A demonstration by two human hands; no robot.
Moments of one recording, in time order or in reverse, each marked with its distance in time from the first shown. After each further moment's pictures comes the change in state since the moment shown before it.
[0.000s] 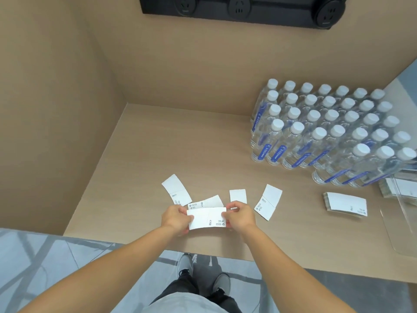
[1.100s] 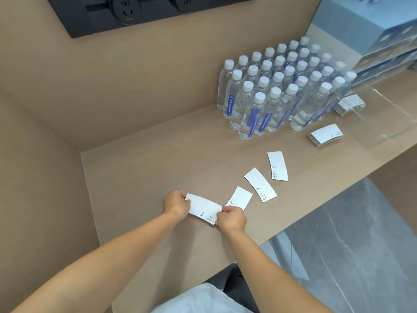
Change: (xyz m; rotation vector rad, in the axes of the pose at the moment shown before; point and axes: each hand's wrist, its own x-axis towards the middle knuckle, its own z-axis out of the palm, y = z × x) left_hand 0.148 0.071 -0.086 0.744 -0.200 0.575; right_hand -0.016 -0.041 0.183 0.471 0.545 0.320
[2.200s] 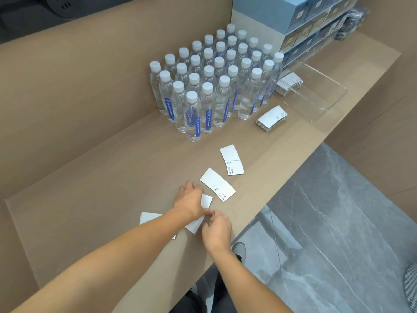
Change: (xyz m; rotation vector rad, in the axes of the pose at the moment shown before) left_hand -0.023 0.133 0.094 0.693 -0.277 0.509; right_hand 0.025 0.024 -0.064 -0.289 0.140 -0.229
